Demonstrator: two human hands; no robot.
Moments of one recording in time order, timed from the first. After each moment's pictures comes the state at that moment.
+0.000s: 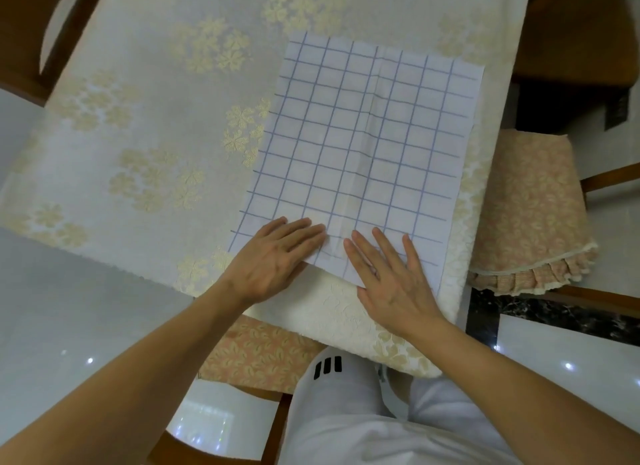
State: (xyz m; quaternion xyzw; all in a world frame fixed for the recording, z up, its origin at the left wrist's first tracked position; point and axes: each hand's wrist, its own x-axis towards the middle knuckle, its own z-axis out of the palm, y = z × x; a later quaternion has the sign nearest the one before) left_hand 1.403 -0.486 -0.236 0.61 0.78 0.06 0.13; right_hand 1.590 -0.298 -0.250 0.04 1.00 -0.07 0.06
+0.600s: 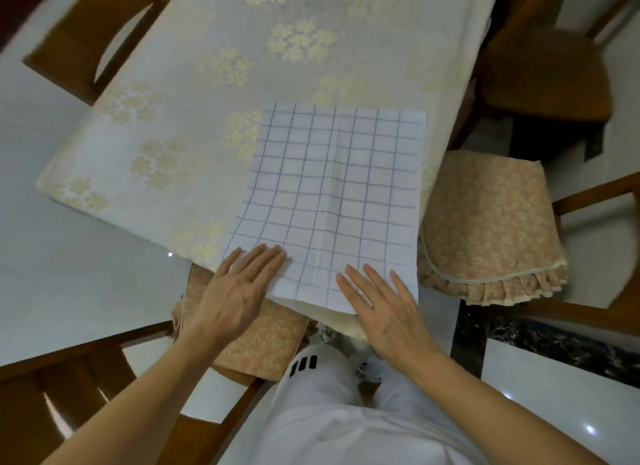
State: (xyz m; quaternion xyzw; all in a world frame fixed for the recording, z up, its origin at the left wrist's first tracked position) left_hand 1.541 -0.522 -0.193 0.46 0.89 0.00 0.08; right_hand 1.712 -0.281 -0.218 -0.01 0.99 -0.11 0.05
